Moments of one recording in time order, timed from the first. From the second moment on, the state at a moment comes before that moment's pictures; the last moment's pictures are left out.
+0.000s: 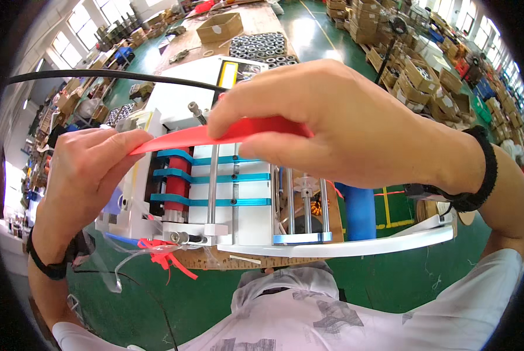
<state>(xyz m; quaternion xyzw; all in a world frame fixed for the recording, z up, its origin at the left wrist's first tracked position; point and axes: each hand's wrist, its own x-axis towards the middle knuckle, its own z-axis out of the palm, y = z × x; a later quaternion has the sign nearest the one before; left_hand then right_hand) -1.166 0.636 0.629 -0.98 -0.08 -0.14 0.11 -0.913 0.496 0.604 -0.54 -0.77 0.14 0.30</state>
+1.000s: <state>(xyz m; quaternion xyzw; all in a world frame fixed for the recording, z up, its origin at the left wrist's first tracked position) -1.152 0.597 0.581 -1.00 0.08 0.05 0.03 -0.873 0.515 0.541 -0.54 -0.81 0.17 0.13</state>
